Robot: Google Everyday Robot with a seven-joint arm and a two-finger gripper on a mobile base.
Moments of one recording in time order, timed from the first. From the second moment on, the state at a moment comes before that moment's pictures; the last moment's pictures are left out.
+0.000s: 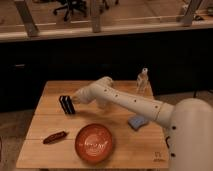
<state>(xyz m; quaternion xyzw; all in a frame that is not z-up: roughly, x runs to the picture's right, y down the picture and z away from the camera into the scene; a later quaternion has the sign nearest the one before) -0.199 0.073 0.857 -0.03 -0.40 -0.29 0.87</state>
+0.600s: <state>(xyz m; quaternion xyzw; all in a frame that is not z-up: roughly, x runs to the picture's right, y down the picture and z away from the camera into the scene) -0.342 0.085 0.847 -0.04 -0.48 -0.34 0.81</state>
